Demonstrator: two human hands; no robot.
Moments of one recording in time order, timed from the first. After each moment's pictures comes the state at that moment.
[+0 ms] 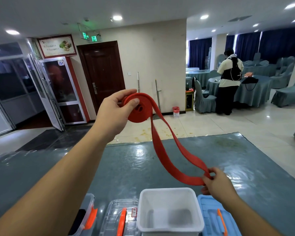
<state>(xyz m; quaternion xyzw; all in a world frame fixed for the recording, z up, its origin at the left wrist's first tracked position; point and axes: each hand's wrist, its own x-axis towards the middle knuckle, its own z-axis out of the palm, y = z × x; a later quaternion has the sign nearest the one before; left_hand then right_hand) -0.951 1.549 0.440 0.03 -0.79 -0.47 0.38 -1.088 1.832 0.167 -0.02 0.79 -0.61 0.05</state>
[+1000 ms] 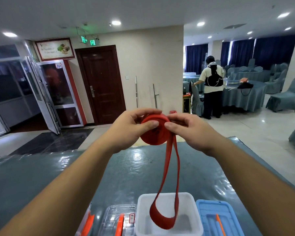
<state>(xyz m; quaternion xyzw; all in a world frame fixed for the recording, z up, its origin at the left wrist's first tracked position) -0.943 1.574 0.432 -0.09 -0.84 -0.50 0.21 -1.052 1.775 0.398 -0.41 0.71 -0.57 0.06</state>
